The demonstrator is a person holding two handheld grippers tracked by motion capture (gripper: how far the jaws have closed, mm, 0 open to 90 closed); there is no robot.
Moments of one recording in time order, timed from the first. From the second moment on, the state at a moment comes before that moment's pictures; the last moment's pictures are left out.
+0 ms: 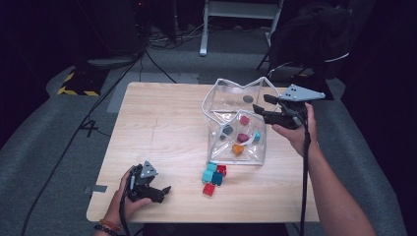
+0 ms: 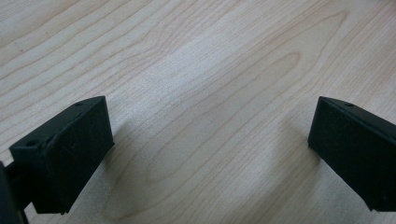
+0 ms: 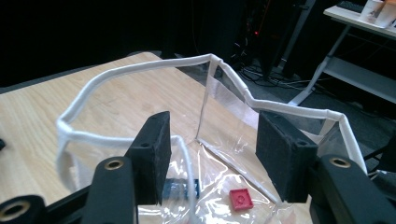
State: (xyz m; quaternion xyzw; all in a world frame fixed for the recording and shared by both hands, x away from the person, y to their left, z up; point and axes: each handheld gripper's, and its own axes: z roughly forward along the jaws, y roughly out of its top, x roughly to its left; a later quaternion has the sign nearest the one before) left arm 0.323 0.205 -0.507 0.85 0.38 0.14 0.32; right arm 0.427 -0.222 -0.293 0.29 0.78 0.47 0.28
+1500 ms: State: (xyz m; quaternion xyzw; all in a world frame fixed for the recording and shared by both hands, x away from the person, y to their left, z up) left arm 0.323 0.205 -0.507 0.85 0.38 0.14 0.32; right arm 0.339 -0.177 -0.430 0.20 0.86 0.45 0.15
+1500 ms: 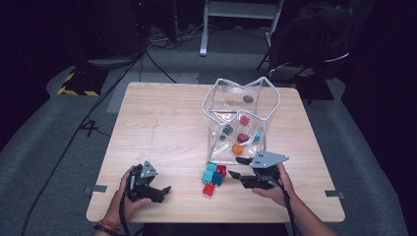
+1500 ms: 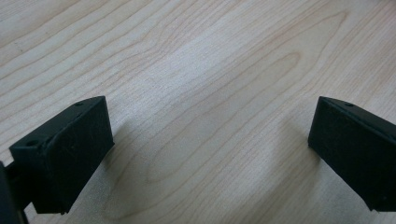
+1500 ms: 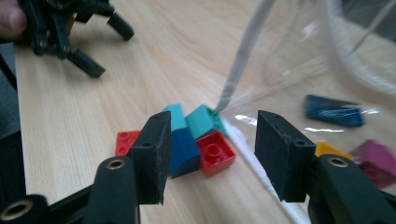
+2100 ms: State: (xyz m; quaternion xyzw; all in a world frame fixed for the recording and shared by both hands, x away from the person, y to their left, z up) left arm 0.323 0.205 -0.507 0.85 0.38 0.13 0.32; right arm 0.349 -0.140 -0.486 0.17 0.88 0.41 0.13
